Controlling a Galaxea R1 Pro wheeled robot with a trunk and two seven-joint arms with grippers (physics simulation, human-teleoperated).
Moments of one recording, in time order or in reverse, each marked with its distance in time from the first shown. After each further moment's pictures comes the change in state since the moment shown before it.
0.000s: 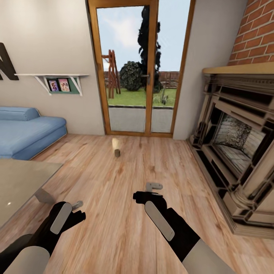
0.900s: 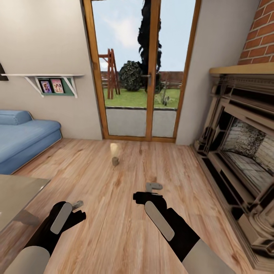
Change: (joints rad) left arm 0.000 -0.001 -0.002 -0.003 0.000 0.000 0.000; right arm 0.000 0.001 0.000 0.004 0.000 0.008 0.001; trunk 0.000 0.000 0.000
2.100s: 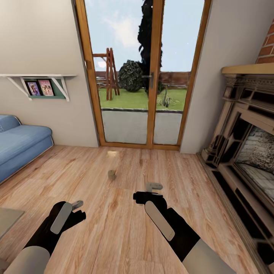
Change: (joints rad) left arm 0.000 0.000 0.000 -0.001 0.000 0.000 0.000; right arm -0.001 -0.002 0.000 -0.002 0.000 -0.001 0.002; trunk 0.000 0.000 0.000
